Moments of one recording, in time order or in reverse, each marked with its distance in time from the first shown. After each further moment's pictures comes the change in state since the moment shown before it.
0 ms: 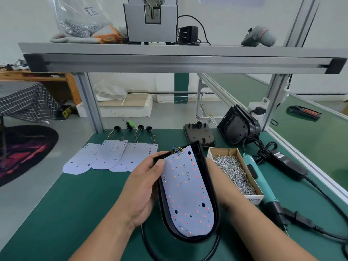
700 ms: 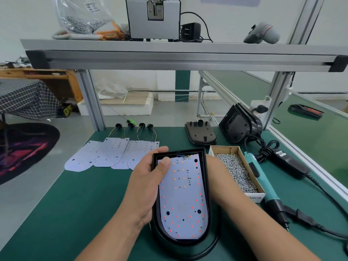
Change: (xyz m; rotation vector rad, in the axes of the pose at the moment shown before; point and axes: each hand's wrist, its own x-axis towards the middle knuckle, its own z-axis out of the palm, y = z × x) left_hand -0.004 -0.002 0.004 0.181 0.065 0.121; right_hand 0.009 0.006 0.001 -0.570 0.142 -0.098
